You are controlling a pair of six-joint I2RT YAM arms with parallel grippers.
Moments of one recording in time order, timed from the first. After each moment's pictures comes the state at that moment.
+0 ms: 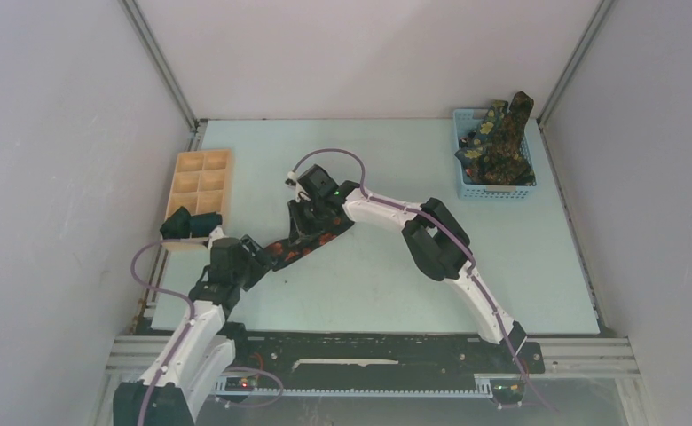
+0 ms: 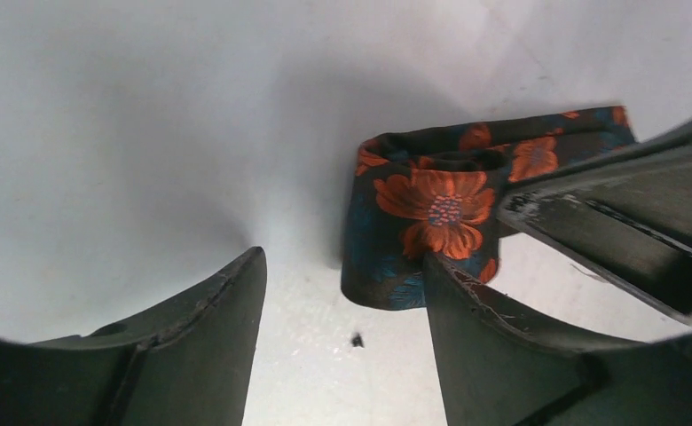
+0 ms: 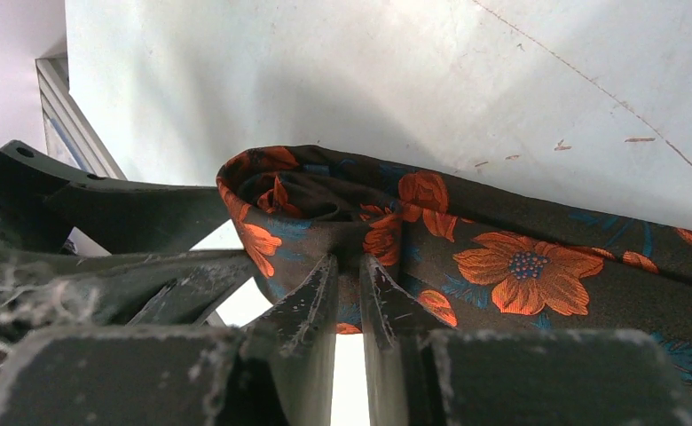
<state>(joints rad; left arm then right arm) -0.08 0.74 0.25 -0.30 -0.02 -0.81 0.88 2.39 1.93 -0.42 -0.48 0.58</state>
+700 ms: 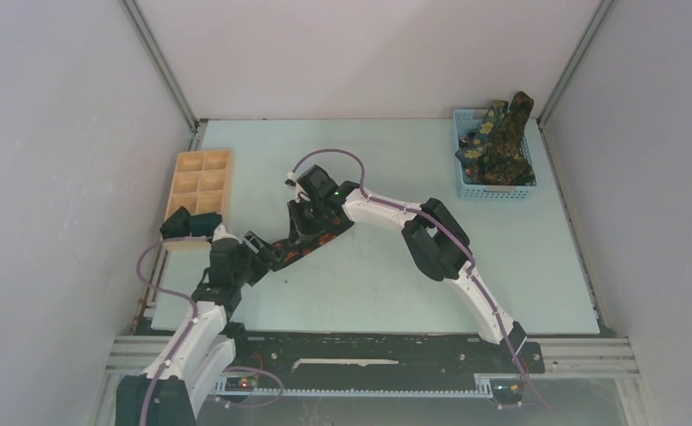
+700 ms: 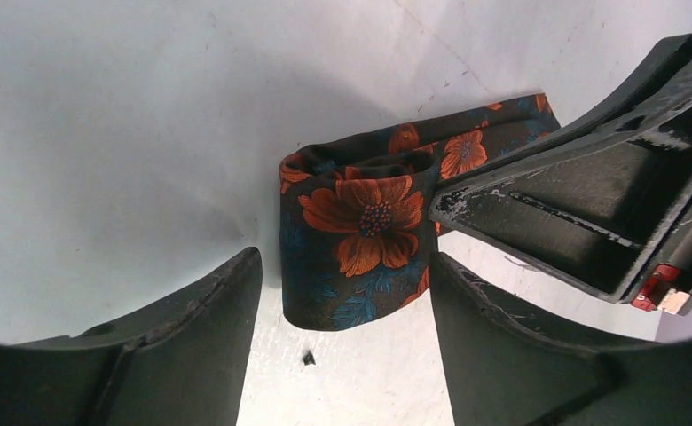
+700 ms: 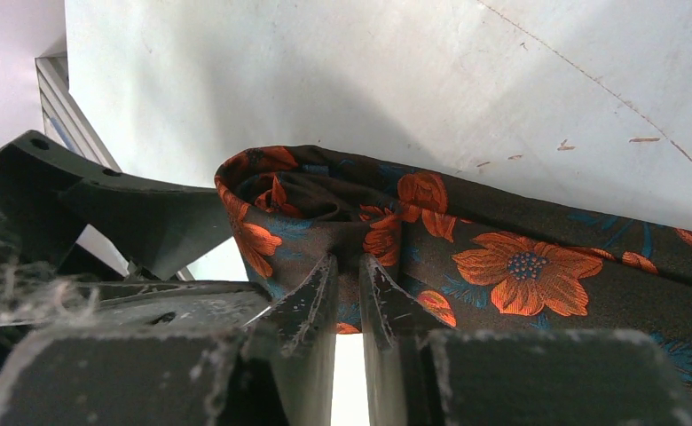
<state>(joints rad) -0.06 0.73 0.20 -0.12 0.10 -0.82 0.88 2.39 1.93 -0.42 -0.48 0.58</state>
